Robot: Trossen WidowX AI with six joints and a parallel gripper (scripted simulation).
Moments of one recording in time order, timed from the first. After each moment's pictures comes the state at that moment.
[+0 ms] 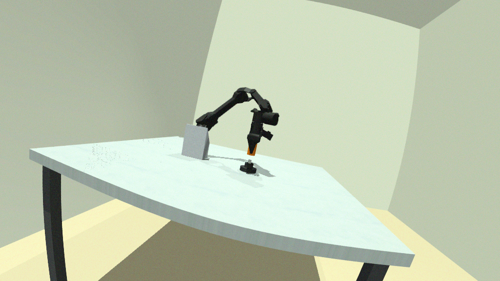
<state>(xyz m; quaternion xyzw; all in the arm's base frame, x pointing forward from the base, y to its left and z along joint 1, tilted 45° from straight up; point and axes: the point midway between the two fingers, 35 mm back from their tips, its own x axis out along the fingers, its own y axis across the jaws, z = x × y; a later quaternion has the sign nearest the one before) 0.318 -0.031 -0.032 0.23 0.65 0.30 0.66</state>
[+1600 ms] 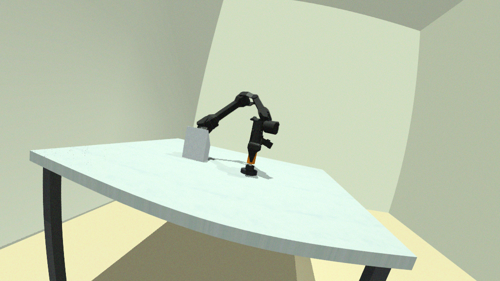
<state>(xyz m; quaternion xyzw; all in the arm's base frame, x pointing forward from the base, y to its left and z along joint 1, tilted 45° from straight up) 0.319 -0.011 -0.056 0.22 0.64 0.31 0.67</state>
